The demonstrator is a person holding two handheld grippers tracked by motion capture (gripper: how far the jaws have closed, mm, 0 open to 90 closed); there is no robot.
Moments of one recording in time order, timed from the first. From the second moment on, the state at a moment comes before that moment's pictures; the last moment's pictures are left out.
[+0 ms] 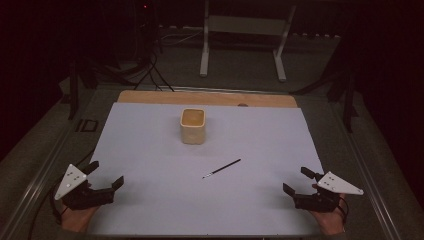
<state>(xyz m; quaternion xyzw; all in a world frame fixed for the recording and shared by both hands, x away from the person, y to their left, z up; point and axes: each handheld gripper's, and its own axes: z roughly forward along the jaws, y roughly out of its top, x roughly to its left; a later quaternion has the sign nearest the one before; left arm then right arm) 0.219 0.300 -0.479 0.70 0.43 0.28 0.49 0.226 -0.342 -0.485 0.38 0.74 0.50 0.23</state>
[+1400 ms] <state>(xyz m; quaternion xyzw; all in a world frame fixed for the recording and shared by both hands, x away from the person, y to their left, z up) 0.218 0.293 -0.478 0.71 0.42 0.27 0.49 0.249 -0.330 -0.470 0.36 0.76 0.50 0.20</state>
